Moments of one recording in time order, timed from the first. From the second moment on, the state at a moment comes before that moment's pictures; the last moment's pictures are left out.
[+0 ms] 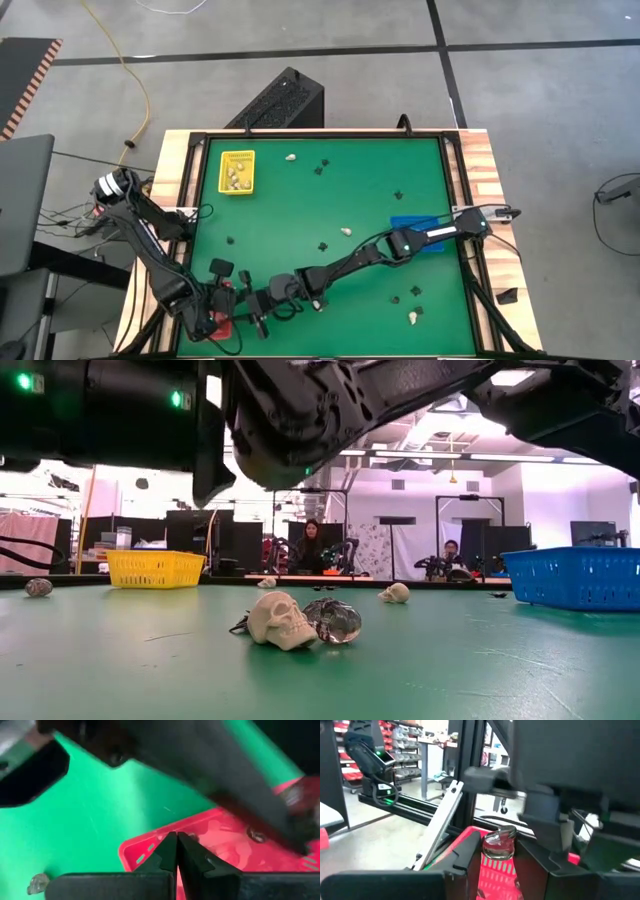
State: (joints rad) left arm -0.97 1.47 0.96 -0.82 -0.23 -0.65; right arm 0.34 2.80 2.36 0.55 -0.05 -0.14
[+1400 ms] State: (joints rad) left arm -0.87 1.22 1.05 -1.11 -0.37 -0.67; right arm 0.26 2.84 2.35 0.63 -0.08 -0.05
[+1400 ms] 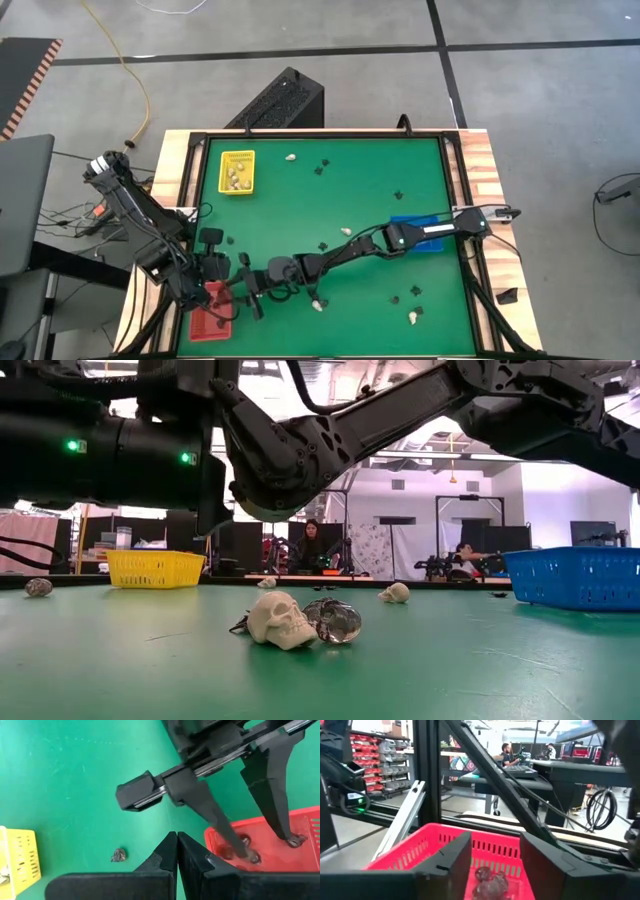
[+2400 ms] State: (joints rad) left arm -0.82 1.11 0.99 -0.59 -0.69 0.12; right arm 0.26 2.23 2.35 -1.34 0.07 0.08
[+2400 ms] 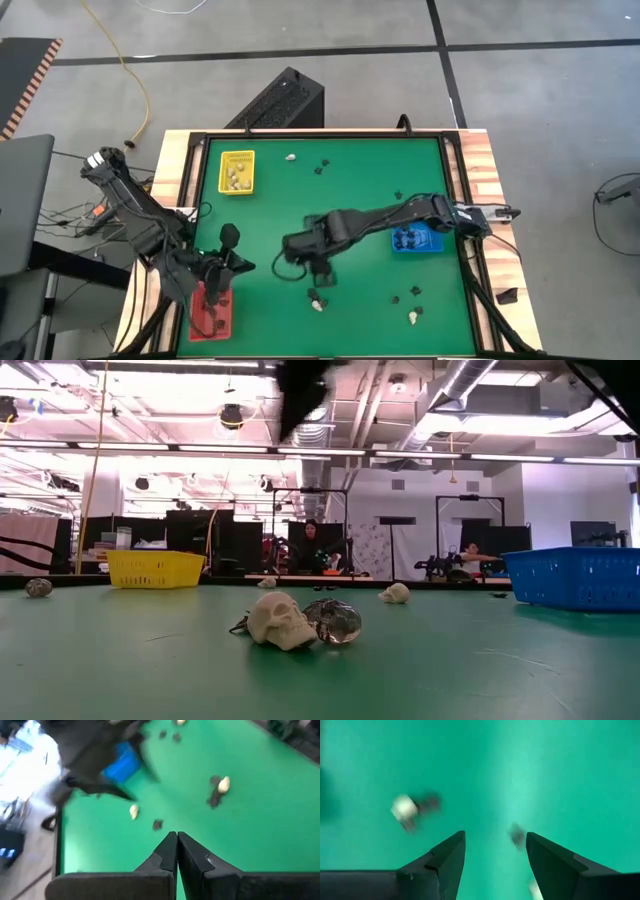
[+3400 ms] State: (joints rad) left arm 0.11 0.96 0.36 0.40 -0.01 0.27; right arm 0.17 1.59 0.93 -0.21 0.22 0.37
